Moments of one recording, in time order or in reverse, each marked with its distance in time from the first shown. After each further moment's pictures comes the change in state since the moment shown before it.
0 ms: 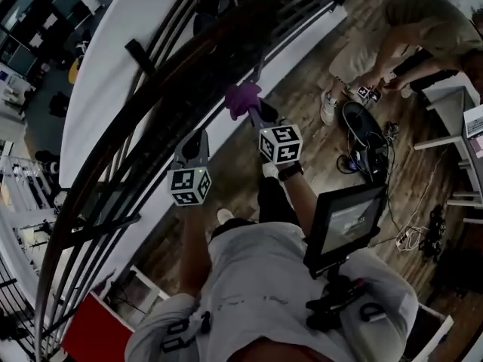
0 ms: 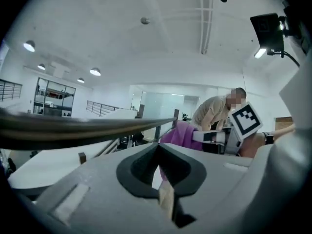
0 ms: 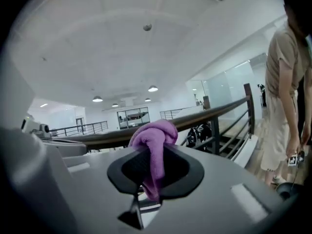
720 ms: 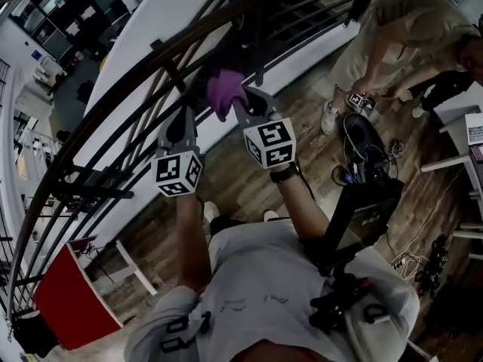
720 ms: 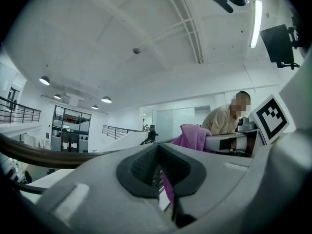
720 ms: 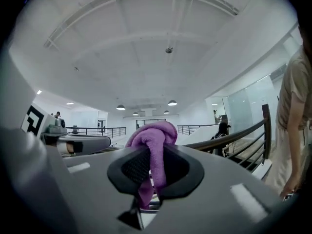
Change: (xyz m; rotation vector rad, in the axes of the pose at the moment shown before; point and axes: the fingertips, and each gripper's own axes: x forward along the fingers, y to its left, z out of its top) left arm -0.068 -0.154 0.088 0.112 -0.247 0.216; right arm -0.170 0.017 0.088 -0.177 -0.174 0.222
